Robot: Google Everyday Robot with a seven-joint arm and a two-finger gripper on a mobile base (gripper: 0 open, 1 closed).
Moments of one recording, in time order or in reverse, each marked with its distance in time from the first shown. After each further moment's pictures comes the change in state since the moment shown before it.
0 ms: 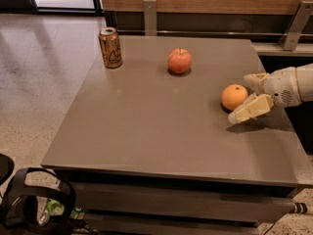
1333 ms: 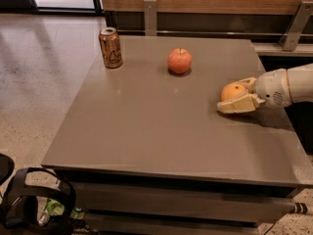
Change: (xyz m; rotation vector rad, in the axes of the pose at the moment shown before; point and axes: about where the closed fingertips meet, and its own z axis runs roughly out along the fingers) arm -0.008 0.007 0.022 -0.052 -0.049 -0.022
